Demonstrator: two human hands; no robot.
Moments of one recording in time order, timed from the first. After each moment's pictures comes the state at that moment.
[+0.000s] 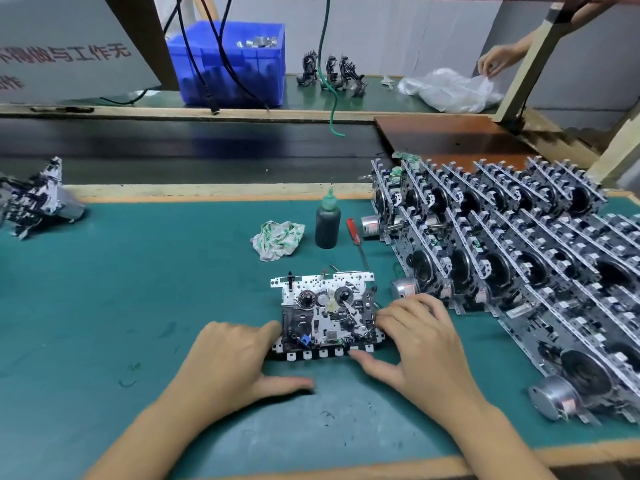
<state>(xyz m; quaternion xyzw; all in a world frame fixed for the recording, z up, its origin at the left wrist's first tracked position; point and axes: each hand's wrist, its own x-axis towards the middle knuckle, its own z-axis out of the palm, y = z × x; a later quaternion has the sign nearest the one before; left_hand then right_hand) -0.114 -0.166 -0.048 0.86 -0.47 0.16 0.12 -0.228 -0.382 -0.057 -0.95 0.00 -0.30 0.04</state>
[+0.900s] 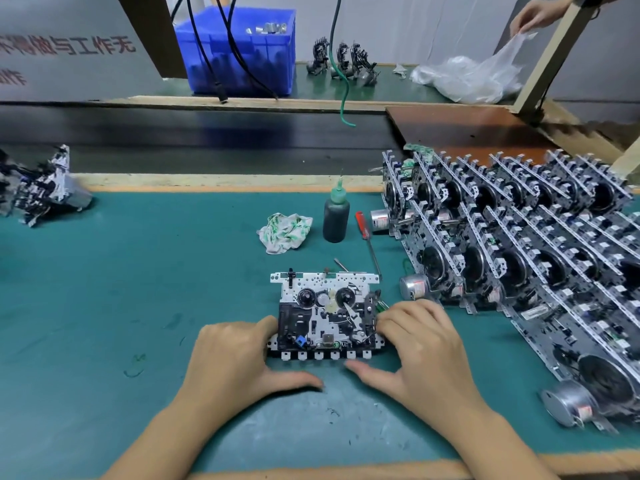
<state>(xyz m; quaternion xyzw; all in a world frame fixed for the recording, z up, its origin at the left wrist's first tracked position) -0.121 -0.165 -0.054 0.88 -0.41 0.12 0.19 -0.227 -0.374 -0.063 -0.95 0.00 -0.30 0.07</state>
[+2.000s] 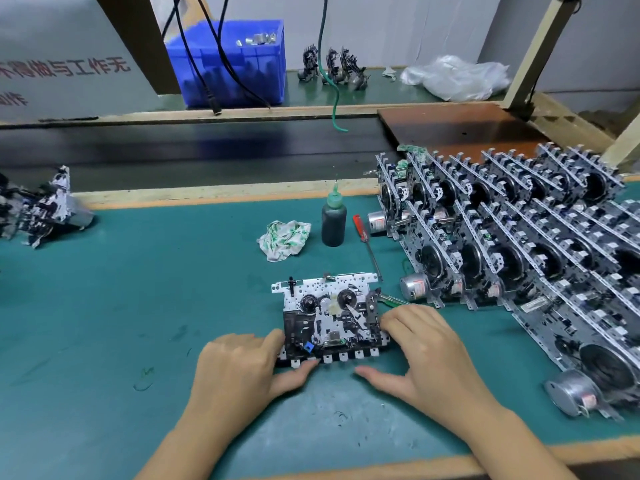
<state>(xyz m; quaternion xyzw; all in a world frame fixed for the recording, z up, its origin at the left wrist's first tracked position) -0.122 -0.166 -0.054 0.85 -0.43 0.26 0.15 -0.231 -0.377 -0.062 -0.96 -0.01 -0.26 0.09</state>
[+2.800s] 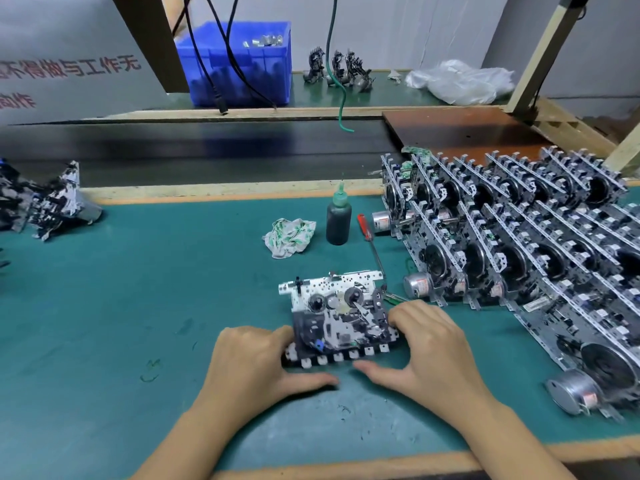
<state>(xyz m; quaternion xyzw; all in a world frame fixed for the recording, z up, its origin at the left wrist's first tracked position) -0.124 -0.167 -0.053 0.87 -0.43 0.12 0.19 -0.230 -0.373 -0.061 -0.95 0.03 -0.28 0.11</state>
